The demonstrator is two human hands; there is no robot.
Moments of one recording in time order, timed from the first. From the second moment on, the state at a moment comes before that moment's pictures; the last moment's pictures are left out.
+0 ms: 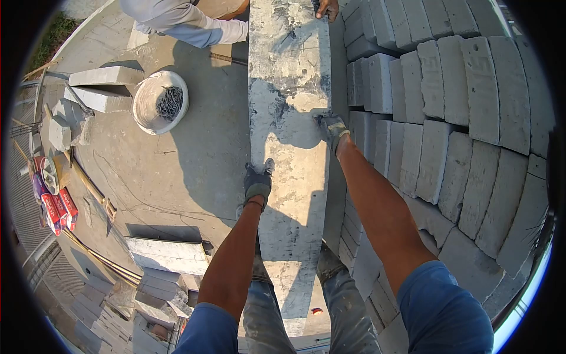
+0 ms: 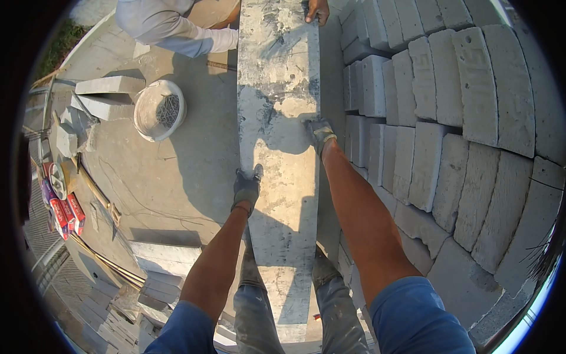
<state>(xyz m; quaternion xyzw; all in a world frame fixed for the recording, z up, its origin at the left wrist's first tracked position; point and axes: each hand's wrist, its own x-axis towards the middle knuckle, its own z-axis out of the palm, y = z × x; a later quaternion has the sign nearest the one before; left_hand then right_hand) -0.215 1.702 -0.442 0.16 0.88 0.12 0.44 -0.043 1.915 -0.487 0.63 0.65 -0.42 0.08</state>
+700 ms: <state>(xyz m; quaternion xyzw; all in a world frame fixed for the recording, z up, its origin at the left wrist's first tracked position) -0.216 1.701 -0.441 0.15 0.88 0.10 0.44 -0.041 1.914 -0.474 0.45 0.86 -0.21 0.12</state>
